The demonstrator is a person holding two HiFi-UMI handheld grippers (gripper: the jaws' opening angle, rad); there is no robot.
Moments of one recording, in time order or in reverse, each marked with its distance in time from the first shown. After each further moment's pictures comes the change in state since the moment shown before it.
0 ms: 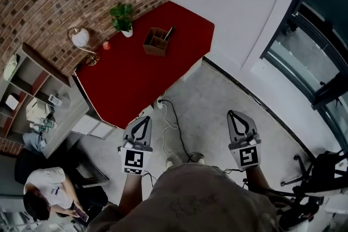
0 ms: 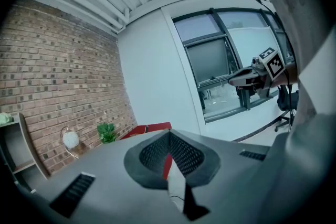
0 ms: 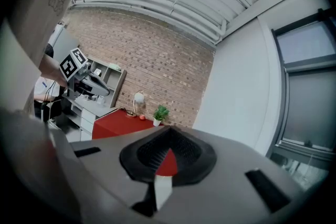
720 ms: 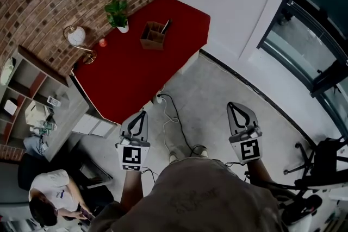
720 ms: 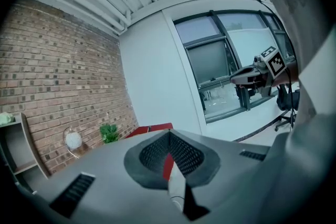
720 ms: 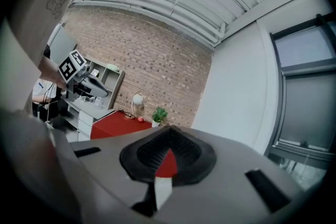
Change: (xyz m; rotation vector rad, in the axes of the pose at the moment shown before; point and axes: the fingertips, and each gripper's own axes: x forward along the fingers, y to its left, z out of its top) left arm -0.018 0.024 -0.007 0.011 -0.021 0.004; right arm -0.001 0.019 0.018 0.005 -0.011 -0.041
